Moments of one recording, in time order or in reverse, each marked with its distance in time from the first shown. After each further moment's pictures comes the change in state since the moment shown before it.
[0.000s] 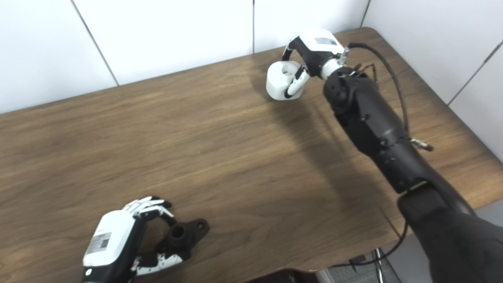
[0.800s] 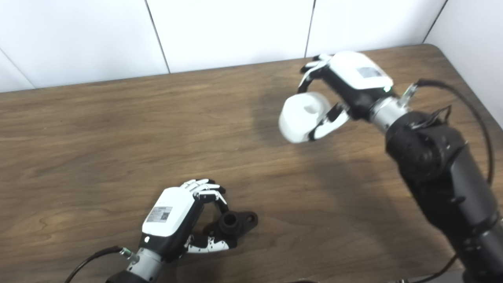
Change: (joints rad) left arm -0.040 -0.062 -0.062 0.045 0.075 0.028 0.011; right arm 0.173 0.022 -0.003 -0.553 0.068 0.021 0.250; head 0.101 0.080
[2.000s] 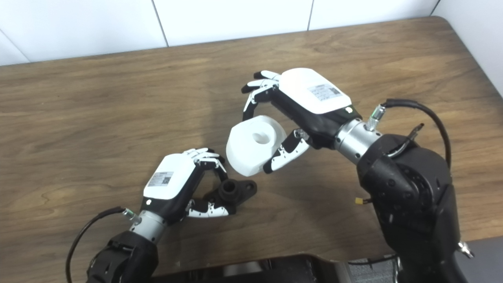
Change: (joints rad) left arm -0.062 -0.010 0.013 -0.001 0.000 0.046 -0.087; right arm 0.072 0.281 -0.013 -0.317 -0.157 -0.012 0.376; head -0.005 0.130
